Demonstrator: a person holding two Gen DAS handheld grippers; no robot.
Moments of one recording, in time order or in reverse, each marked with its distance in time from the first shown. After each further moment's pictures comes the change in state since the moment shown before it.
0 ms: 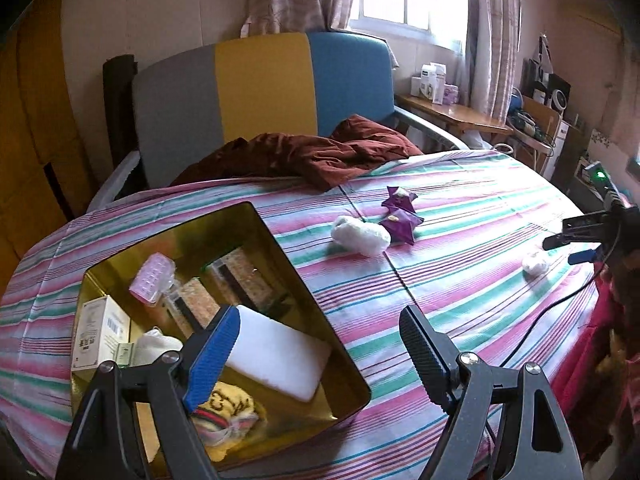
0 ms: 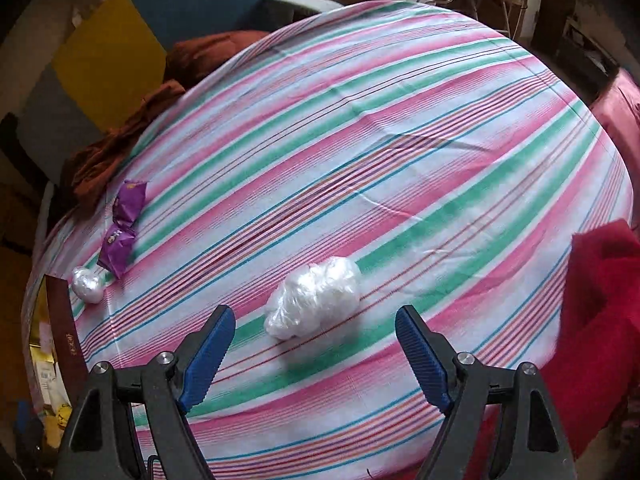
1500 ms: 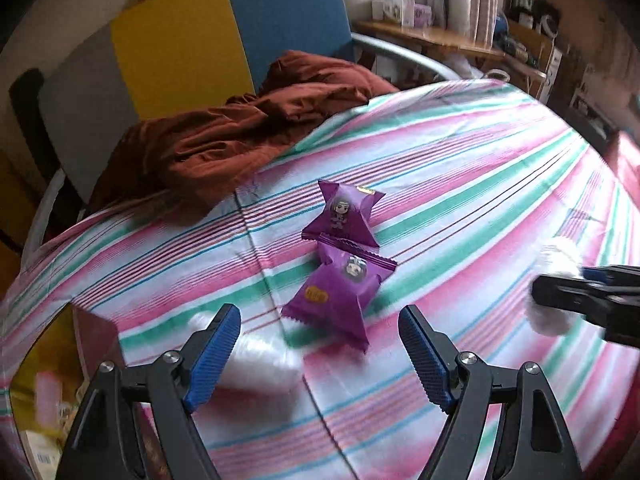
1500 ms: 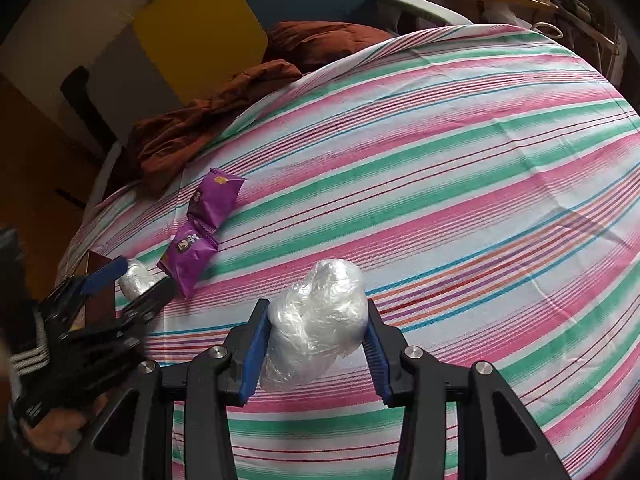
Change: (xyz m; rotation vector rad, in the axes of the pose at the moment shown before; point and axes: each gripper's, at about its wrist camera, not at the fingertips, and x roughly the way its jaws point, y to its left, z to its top) left arm 0.208 -0.111 0.096 0.170 0.253 -0.019; right arm 0.041 0.074 0.033 -0.219 -0.032 0.259
